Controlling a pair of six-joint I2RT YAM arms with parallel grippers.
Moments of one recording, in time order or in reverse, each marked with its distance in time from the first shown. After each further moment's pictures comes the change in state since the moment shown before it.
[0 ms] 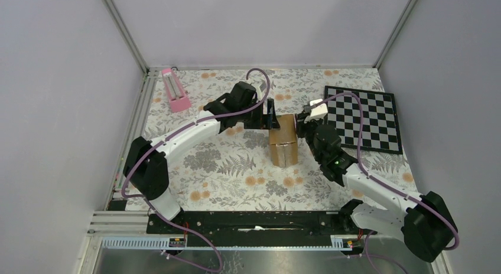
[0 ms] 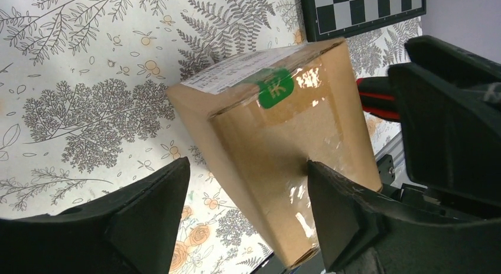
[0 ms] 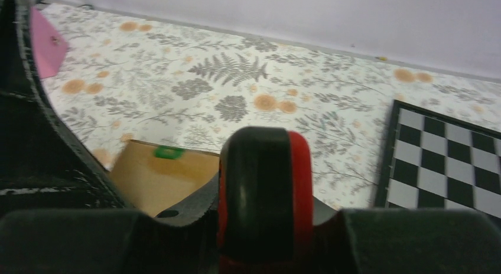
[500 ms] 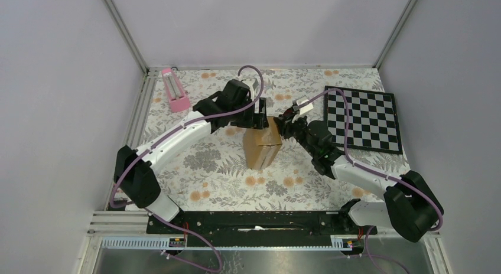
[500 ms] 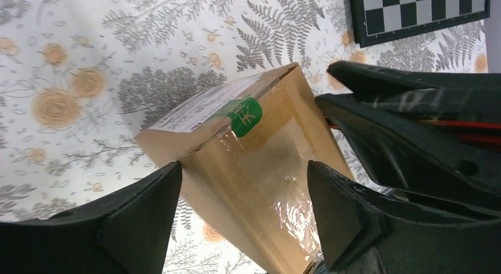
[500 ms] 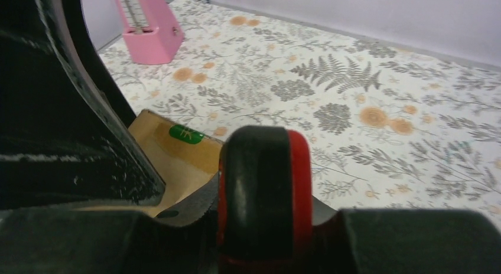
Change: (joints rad) left arm 0.000 -0.081 0.032 -0.167 -0.137 0.093; right arm -0.017 0.199 0.011 0.217 -0.365 0.108
